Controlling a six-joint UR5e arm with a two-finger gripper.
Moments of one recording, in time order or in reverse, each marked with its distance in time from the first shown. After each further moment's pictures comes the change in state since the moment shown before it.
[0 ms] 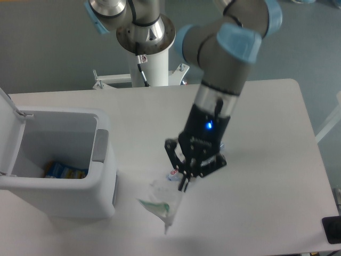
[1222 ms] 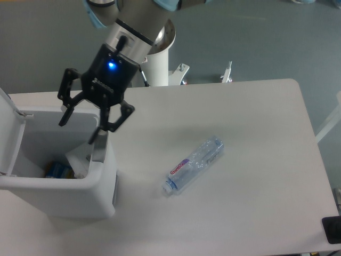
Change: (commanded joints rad) arm -0.075 0.135 -0.183 0.017 -0.022 0.055
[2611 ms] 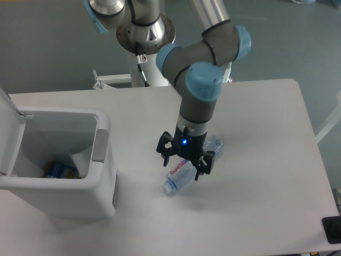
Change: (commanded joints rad) arm -0.032 -0.299 -0.100 -0.028 0.643 0.416
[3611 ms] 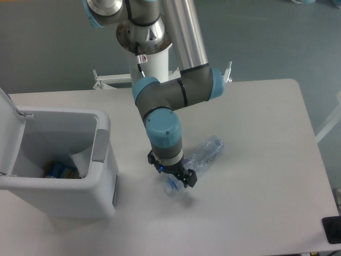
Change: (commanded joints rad) arm -0.124 -0.163 0.058 -0.002 0.344 -0.038
